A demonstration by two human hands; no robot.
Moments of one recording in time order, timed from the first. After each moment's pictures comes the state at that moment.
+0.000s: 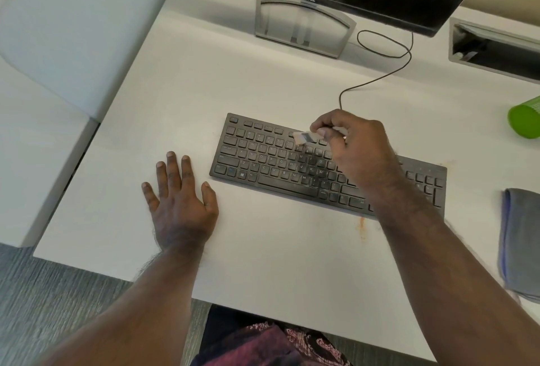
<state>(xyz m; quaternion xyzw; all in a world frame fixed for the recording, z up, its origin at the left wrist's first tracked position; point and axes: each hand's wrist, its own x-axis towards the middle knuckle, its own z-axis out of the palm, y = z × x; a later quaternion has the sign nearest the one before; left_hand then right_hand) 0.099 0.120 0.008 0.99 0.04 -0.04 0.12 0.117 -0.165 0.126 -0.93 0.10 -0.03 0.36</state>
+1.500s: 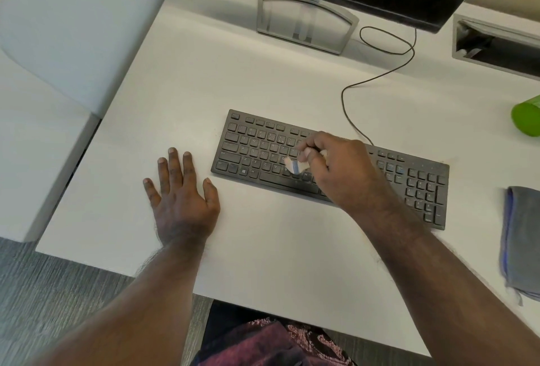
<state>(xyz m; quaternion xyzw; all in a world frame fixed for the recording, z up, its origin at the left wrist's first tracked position) 0.099 0.120 0.008 0.99 0.05 -0.04 0.12 0.092 -0.135 0.137 -0.93 0.11 0.08 0.33</state>
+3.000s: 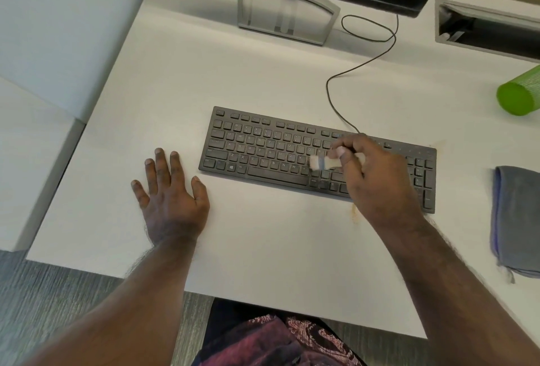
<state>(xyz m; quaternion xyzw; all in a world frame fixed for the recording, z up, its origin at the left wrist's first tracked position) 0.099 0.121 0.006 0.99 0.05 -0.04 0.12 0.043 -0.170 0.132 -0.91 0.18 -0.05 0.37</state>
